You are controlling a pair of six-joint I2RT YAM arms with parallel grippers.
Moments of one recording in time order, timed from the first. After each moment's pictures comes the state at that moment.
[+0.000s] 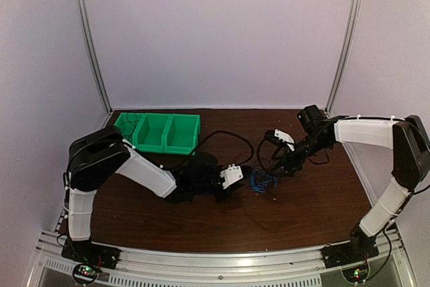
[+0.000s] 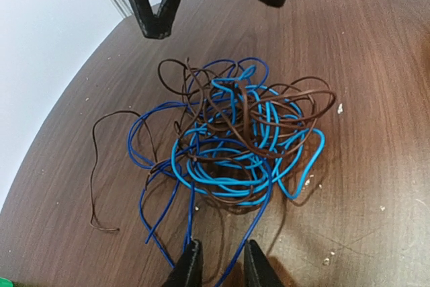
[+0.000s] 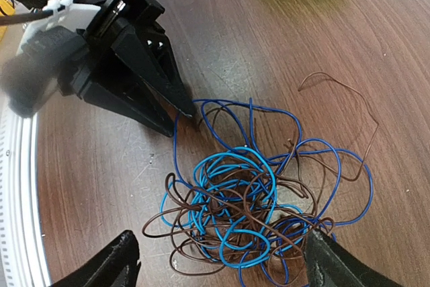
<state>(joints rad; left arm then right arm) -1.03 2.10 1.04 0.63 0.09 0.44 0.36 1.62 1.04 -0.53 -0.69 -0.68</state>
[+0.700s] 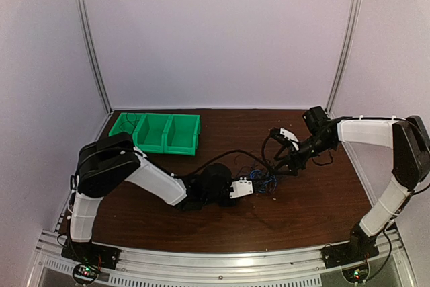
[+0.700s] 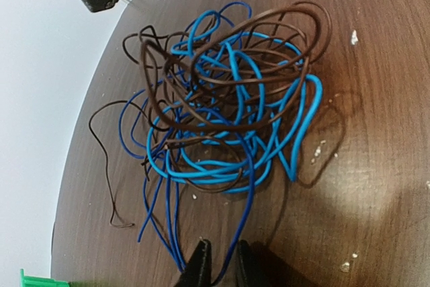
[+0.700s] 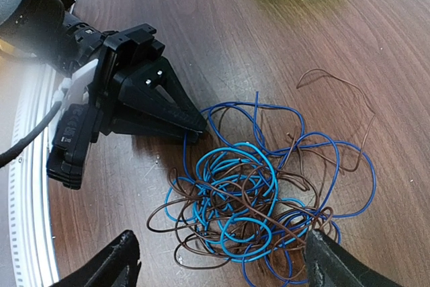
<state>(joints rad) -1.12 2.17 1.12 0.54 -0.21 0.68 0.30 1.62 1.02 -0.53 -0.78 -0.68</state>
